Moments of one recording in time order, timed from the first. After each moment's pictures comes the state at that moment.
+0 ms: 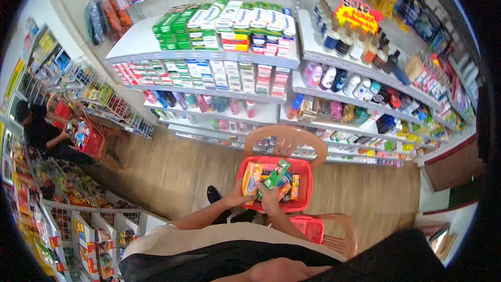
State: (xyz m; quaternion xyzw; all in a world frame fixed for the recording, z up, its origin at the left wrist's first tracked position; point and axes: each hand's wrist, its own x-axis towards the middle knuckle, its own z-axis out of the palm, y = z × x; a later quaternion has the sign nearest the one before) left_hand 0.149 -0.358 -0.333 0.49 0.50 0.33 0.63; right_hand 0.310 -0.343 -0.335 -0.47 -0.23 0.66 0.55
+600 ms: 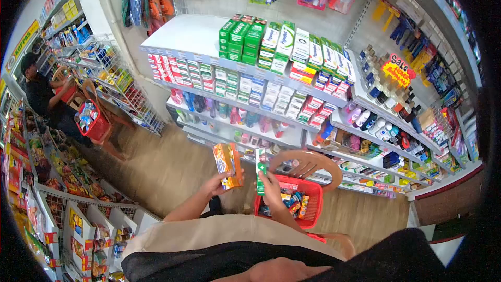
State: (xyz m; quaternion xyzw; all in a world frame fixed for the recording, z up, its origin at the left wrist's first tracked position) left_hand -0.048 -0.313 -0.278 0.14 0.22 0.51 0.82; right_hand 0.177 -0.277 -0.249 -0.45 -0.36 0.71 0.41
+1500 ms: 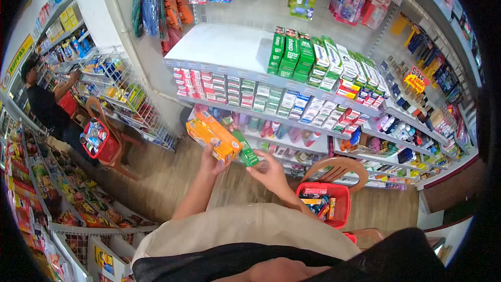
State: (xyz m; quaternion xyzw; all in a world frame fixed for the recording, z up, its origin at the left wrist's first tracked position) left_hand -0.249 -0.241 -0.181 0.22 0.12 0.69 0.68; right_hand -0.028 -0.242 -0.149 -0.36 -0.68 0.52 0.37
